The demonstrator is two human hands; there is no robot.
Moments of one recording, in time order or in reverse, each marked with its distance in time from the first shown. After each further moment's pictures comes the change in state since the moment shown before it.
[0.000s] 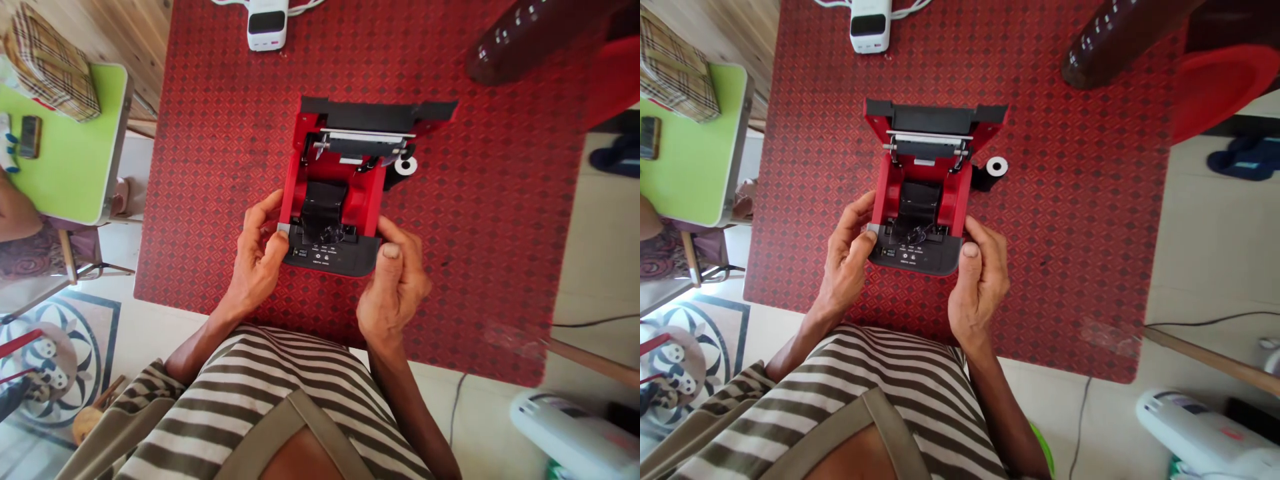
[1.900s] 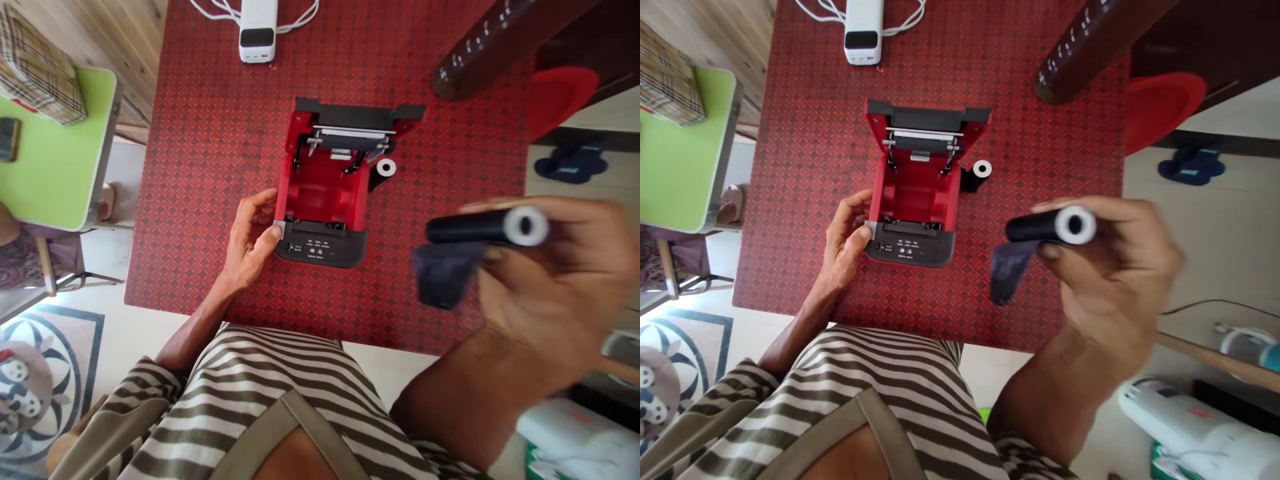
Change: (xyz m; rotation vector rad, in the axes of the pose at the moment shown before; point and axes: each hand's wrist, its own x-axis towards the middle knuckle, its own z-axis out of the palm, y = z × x) left_hand 0.023 -0.049 -0.014 -0.015 -0.050 0.209; right_hand 0.077 -0.003 -0.110 -0.052 -0.371 -0.098
